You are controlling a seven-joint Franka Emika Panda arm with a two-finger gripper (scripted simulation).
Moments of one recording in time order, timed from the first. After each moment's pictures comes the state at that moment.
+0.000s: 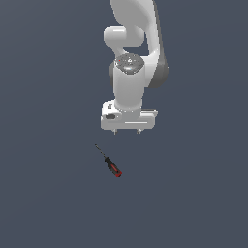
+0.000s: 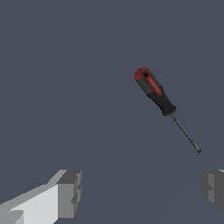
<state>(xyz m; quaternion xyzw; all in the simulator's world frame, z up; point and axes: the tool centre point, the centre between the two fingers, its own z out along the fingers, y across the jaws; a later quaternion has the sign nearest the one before) 0.002 0.013 0.177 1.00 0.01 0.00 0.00</state>
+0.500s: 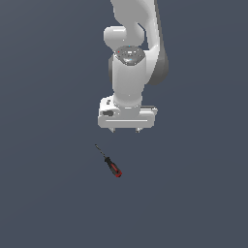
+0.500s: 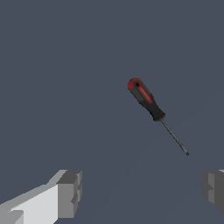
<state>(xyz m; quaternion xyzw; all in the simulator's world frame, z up) 0.010 0.007 0.196 1.00 0.01 0.02 0.01</state>
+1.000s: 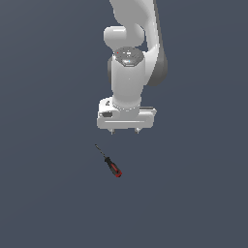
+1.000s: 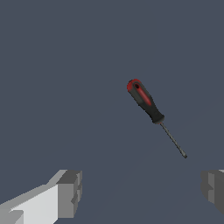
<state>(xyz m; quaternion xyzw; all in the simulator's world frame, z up) 0.013 0.003 0.195 1.00 0.02 0.02 0.01</state>
